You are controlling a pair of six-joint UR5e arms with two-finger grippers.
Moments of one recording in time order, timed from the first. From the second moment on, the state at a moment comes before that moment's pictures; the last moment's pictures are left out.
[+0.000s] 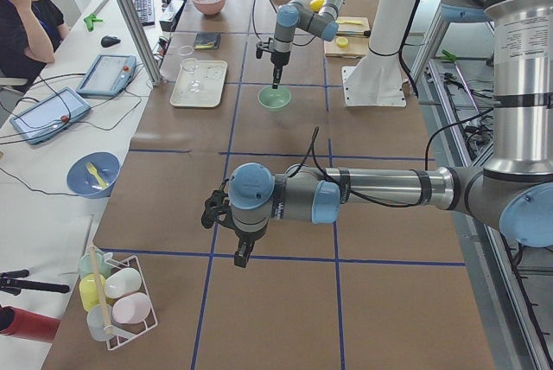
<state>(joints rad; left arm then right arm) -1.63 -1.46 -1.70 -1.65 -2.41 0.22 0.40 -0.58 1.34 -1.42 1.72 1.33</state>
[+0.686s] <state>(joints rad) -1.63 -1.46 -1.69 -1.65 -2.41 0.22 0.38 -0.56 1.30 -1.40 1.71 1.33</state>
